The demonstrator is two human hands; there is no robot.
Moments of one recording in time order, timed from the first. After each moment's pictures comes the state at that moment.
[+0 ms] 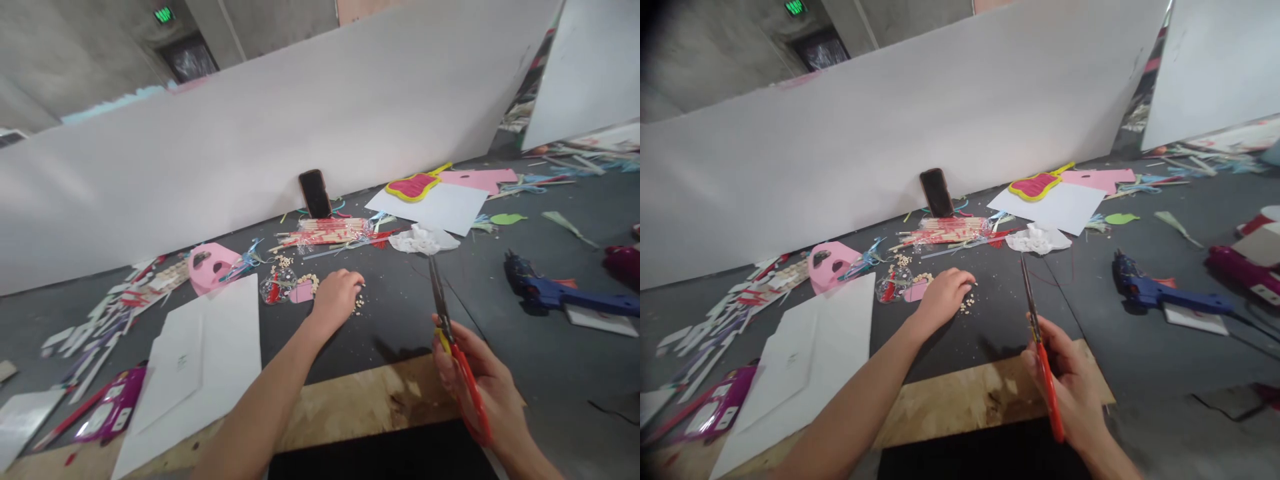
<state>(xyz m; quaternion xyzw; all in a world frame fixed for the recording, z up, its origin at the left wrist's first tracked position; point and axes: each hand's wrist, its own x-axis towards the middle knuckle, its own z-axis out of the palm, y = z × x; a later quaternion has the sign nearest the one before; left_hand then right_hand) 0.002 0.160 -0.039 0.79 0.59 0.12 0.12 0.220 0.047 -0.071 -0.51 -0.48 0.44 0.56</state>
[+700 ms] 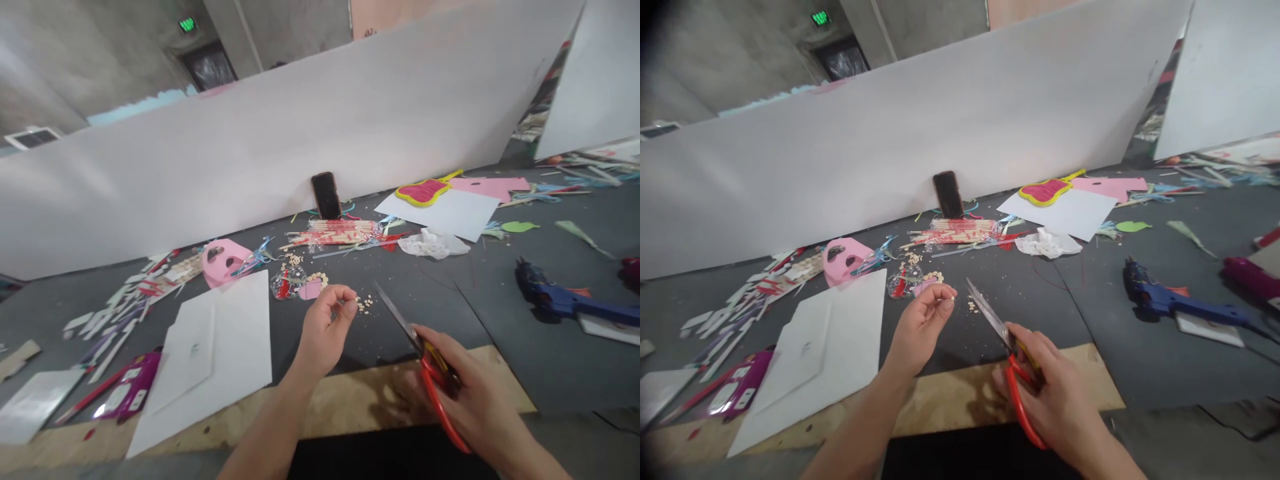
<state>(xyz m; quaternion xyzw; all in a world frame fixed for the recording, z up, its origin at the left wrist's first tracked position) -0.009 0.079 -0.009 0.60 0.56 0.46 0.34 0.207 0.047 -0.040 -0.49 -0.75 0.26 0.37</state>
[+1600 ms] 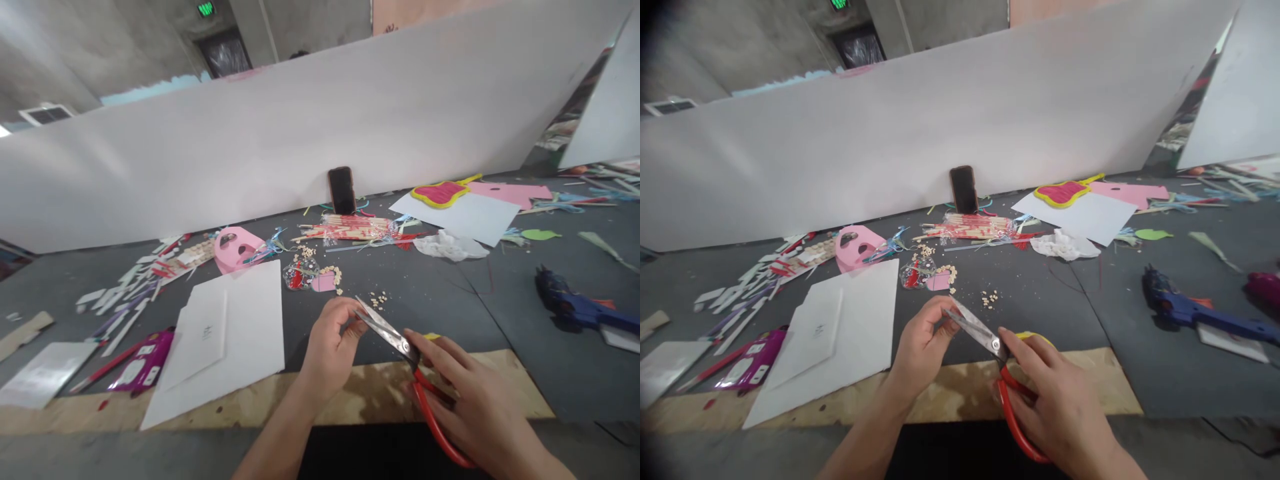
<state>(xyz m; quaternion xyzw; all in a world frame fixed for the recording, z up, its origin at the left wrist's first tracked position) -0.024 0.049 -0.007 0.63 0.54 0.48 0.29 0.189 0.042 -0.025 -0.43 -0.85 0.09 0.30</state>
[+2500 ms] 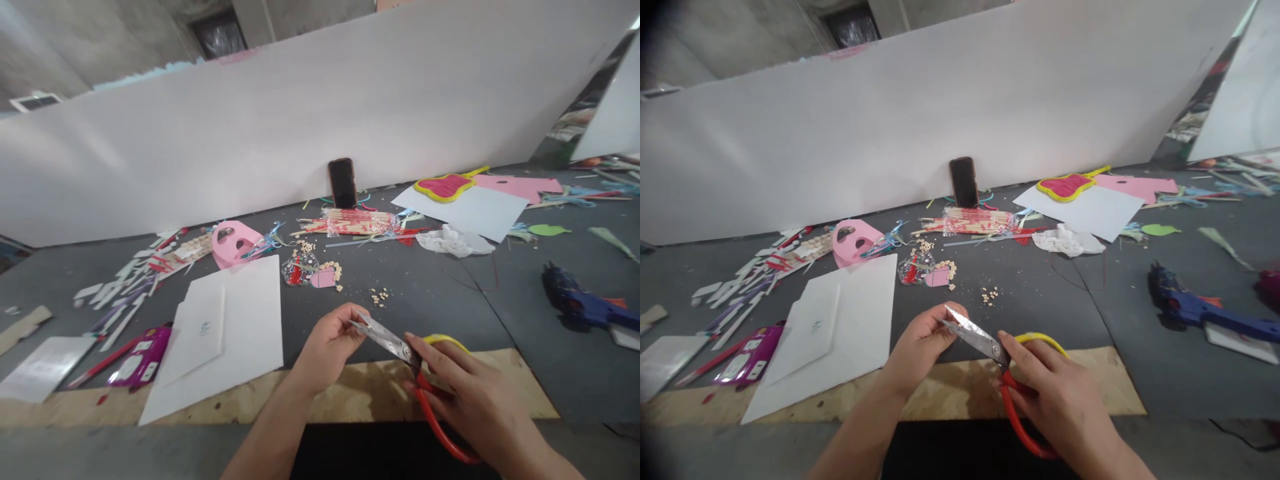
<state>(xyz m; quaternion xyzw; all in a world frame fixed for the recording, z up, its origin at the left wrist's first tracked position) -0.029 0.050 -0.007 0.51 0.49 0.42 0.57 0.195 0.049 -0.039 -0.39 -0.87 0.04 0.30</state>
